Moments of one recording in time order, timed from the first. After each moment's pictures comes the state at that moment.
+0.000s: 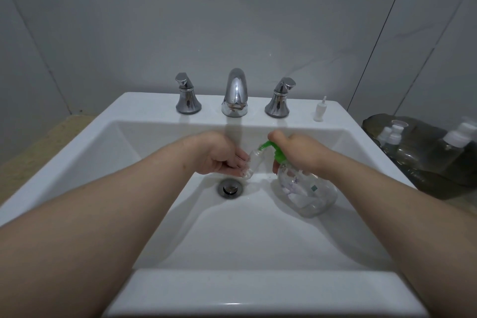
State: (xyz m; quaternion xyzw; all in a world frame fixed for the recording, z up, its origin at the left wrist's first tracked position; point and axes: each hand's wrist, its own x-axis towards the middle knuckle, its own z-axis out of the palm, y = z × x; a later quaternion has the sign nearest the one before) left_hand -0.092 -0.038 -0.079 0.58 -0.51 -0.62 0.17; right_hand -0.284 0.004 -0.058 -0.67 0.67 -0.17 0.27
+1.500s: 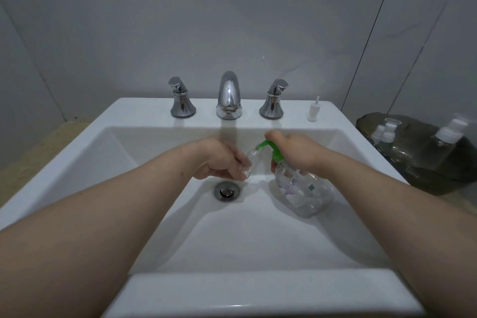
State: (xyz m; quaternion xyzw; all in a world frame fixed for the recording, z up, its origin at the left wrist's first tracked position) left_hand -0.096 -0.030 -0.079 0.56 -0.57 -0.58 0.15; right_hand -0.292 -0.006 -0.067 -0.66 0.68 -0.17 0.28
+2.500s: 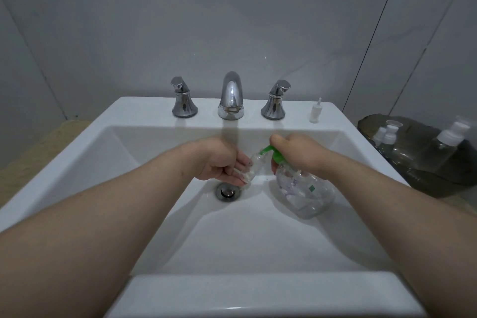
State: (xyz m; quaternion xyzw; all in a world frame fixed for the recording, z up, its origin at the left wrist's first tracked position) left_hand -0.099 -0.026 -0.074 0.58 -0.54 -0.59 0.15; right_hand -0.293 -0.009 -0.068 -0.66 0.68 -0.18 0.27
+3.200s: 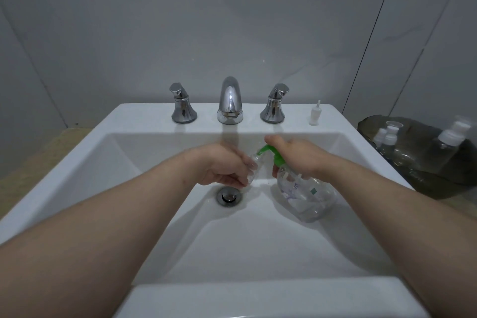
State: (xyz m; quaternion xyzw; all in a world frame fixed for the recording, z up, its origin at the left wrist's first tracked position) left_hand -0.100 -0.027 -0.075 0.55 -0.57 -0.58 0.15; right_hand -0.294 -0.010 -0.069 -0.64 0.69 -0.18 0.29
